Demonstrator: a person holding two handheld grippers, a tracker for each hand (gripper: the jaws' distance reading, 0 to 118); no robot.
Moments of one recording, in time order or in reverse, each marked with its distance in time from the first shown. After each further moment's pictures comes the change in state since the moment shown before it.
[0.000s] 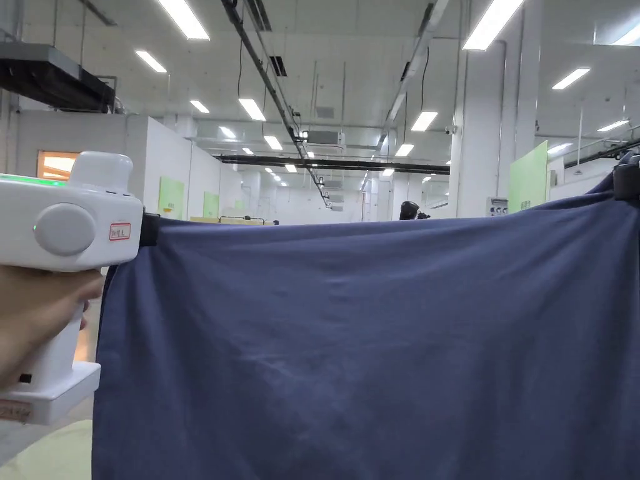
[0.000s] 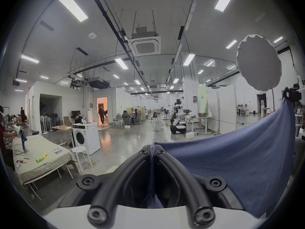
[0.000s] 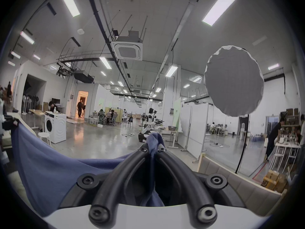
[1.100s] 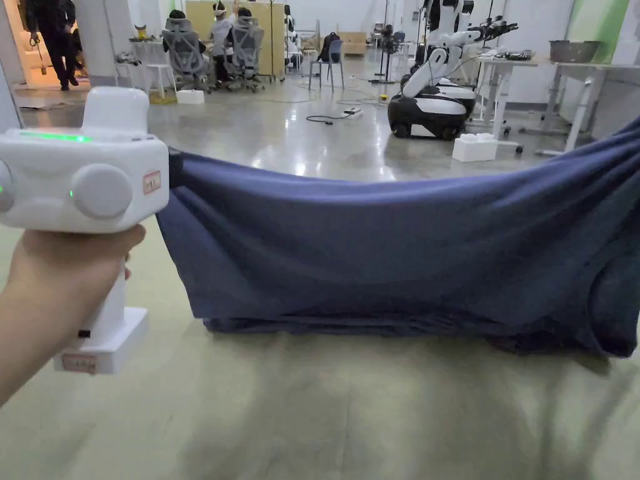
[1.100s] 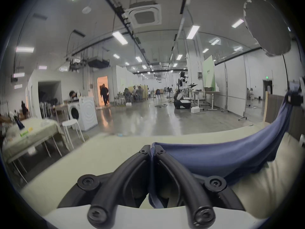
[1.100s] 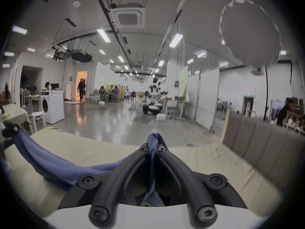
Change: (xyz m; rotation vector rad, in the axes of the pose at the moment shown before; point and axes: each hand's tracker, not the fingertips) left arm 0.057 -0.368 -0.216 -0.236 0.016 0.041; right arm -0.102 -0.390 -0.202 -0.298 0.052 -0.095
